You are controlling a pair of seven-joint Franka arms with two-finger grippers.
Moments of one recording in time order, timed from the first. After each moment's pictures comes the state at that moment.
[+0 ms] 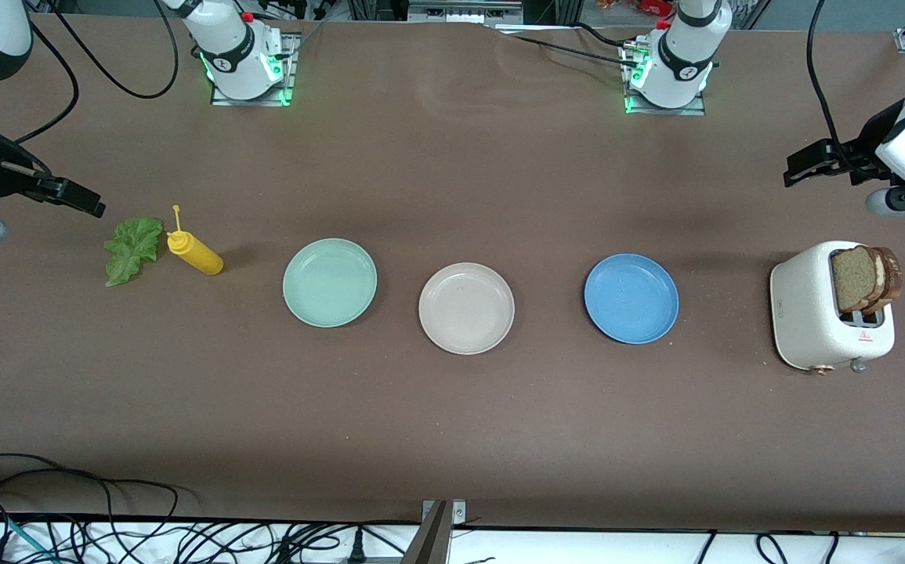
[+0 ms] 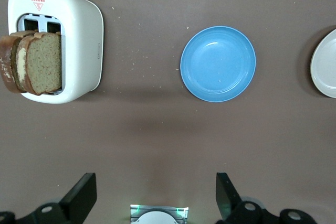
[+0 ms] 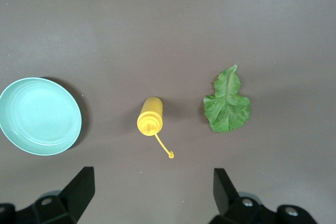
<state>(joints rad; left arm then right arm) -0.05 0.02 0.04 -1.59 -0.02 1.43 -0.07 -0.10 0.01 0.05 -1.77 -0.02 1.68 0.20</state>
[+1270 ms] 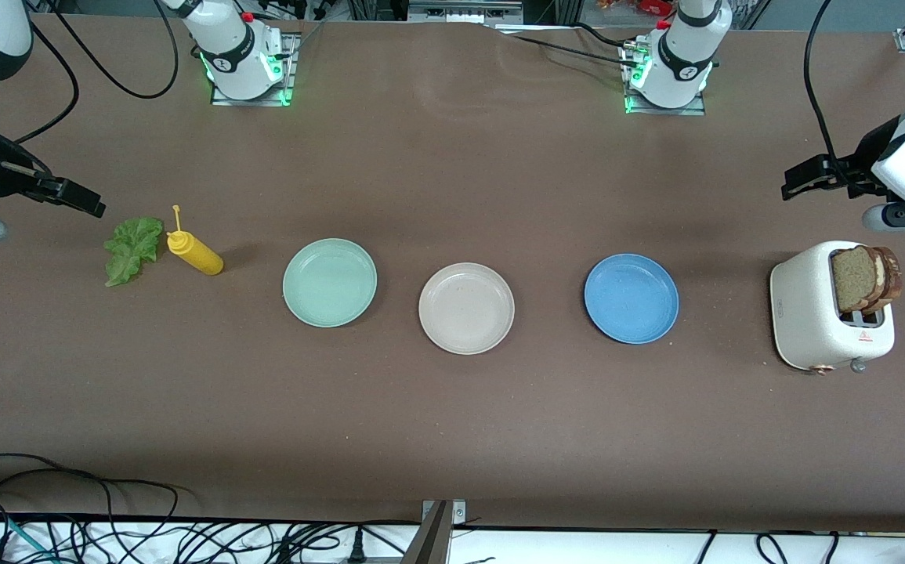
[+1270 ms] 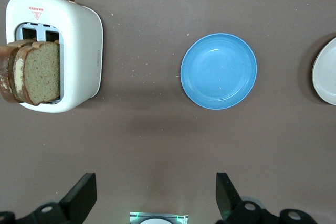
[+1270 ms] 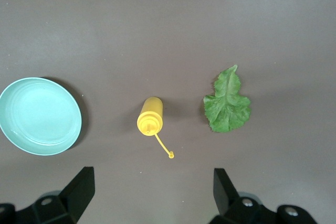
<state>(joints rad) -0.05 0.06 0.04 -1.57 -0.02 1.45 -0.07 -0.10 0.01 0.05 -1.77 -0.02 1.68 0.20</state>
